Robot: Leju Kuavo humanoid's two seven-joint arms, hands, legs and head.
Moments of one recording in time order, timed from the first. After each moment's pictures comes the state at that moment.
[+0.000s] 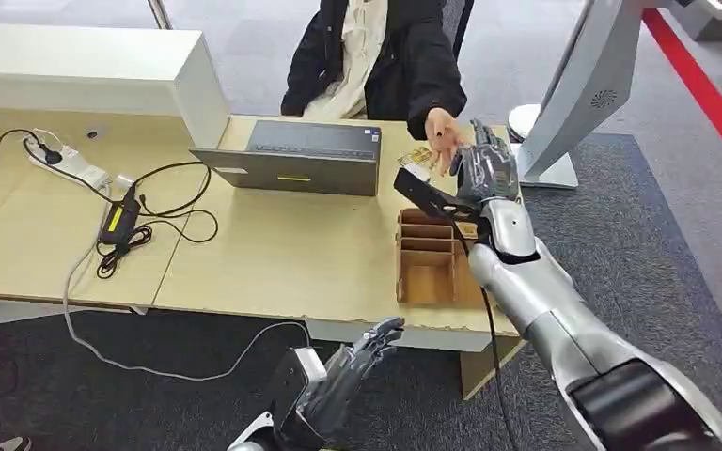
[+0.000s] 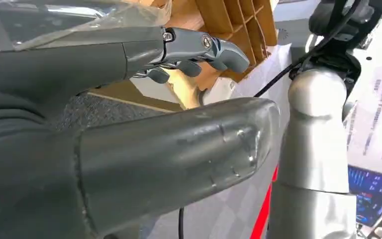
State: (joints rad) left arm -0.29 0.05 -1.09 -1.52 0.21 0.21 -0.20; right arm -0.93 -0.07 0.63 -0.62 0.89 -0.50 0.27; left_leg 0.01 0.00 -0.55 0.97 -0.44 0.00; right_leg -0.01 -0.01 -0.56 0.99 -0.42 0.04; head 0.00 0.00
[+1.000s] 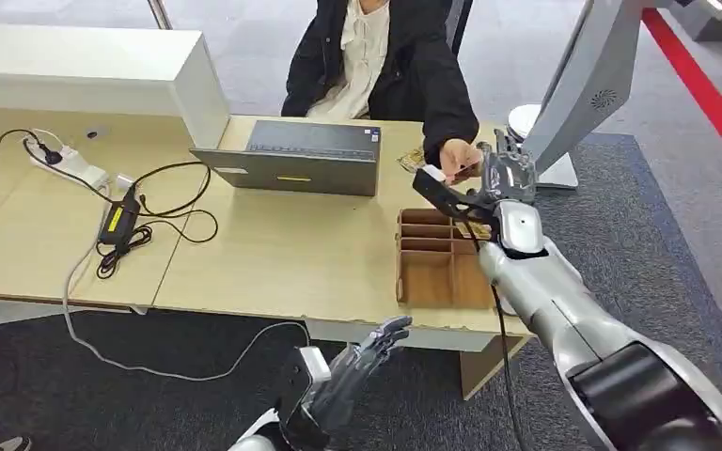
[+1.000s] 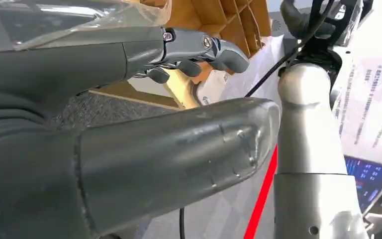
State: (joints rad) left arm -0.31 0.02 -1.08 -1.45 0.22 0.15 -0.27; right arm -0.99 -0.07 0.67 -0.42 0.87 -0.55 0.32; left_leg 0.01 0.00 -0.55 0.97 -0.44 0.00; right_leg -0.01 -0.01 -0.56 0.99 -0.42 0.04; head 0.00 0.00
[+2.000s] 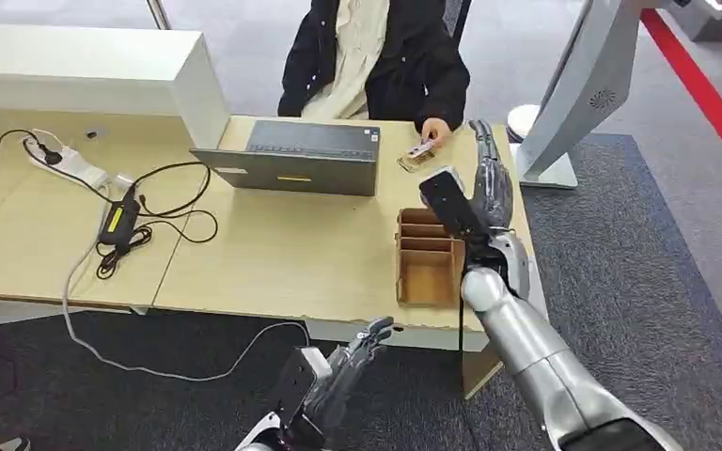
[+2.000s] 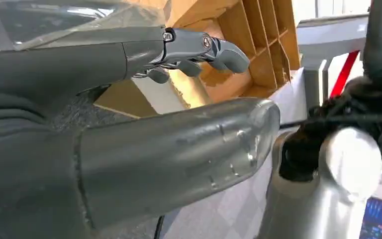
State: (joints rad) left arm -0.26 0.00 -1.04 -1.42 0.17 0.25 -0.23; right arm -0.66 -0.04 0.45 -0.98 0.40 -0.70 -0.07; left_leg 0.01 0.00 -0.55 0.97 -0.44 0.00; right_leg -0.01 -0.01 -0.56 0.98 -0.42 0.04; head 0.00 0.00
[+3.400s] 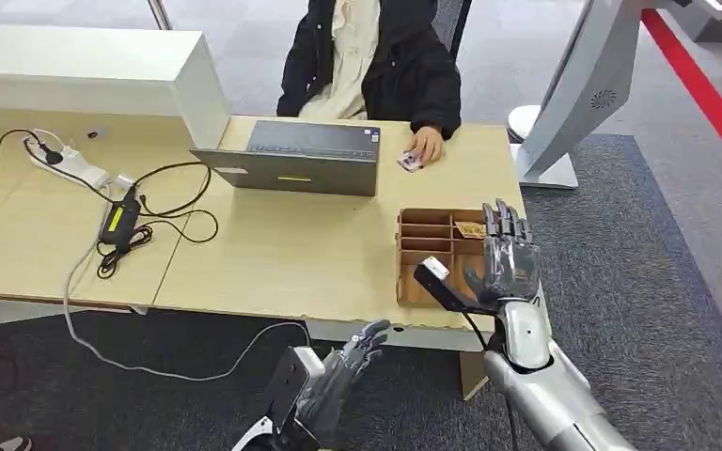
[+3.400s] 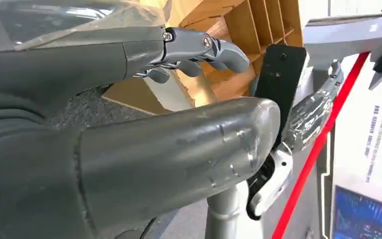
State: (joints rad) left arm -0.25 0.05 -1.07 -1.54 0.20 0.30 -0.14; right arm -0.46 -0.20 0.53 -0.99 1.16 -0.67 0.39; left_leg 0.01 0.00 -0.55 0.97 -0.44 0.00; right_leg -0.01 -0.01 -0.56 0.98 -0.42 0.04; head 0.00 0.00
